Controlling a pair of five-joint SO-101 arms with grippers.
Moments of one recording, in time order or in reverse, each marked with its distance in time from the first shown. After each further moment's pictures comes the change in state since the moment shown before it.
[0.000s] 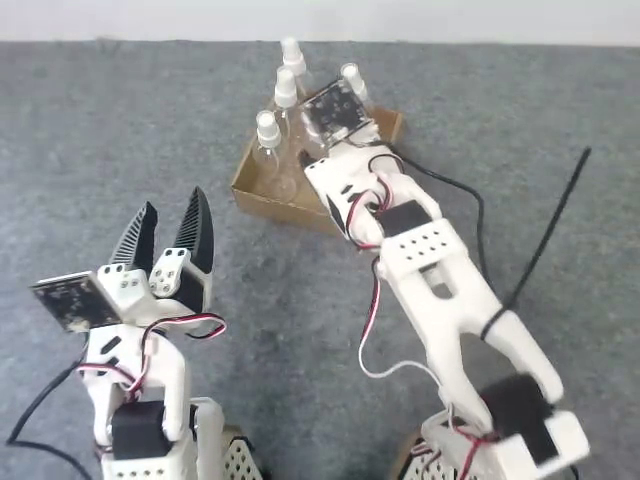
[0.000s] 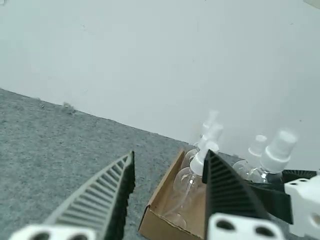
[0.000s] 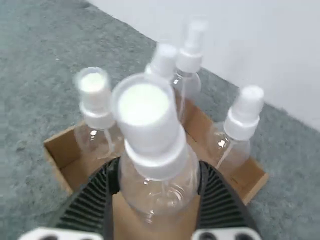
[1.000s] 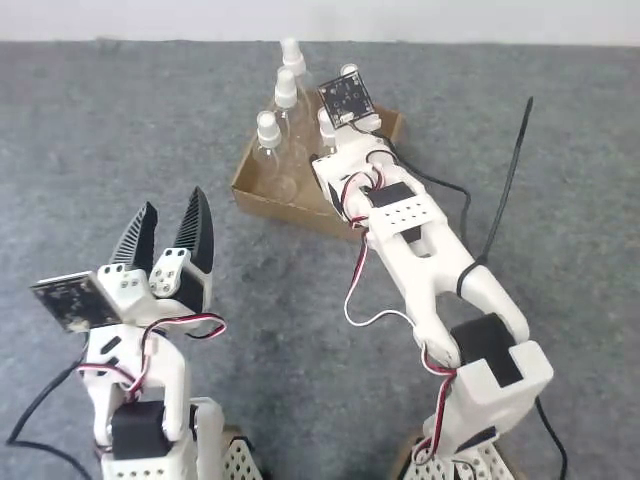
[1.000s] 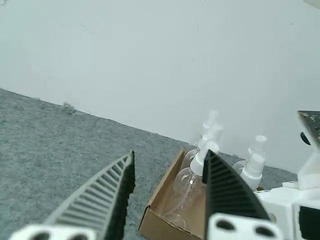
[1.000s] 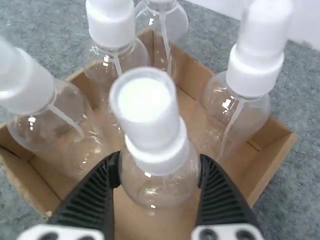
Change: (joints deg) left arm 0.0 0.0 0.0 0.0 0.0; right arm 2.5 18.6 -9.5 -1.1 -5.6
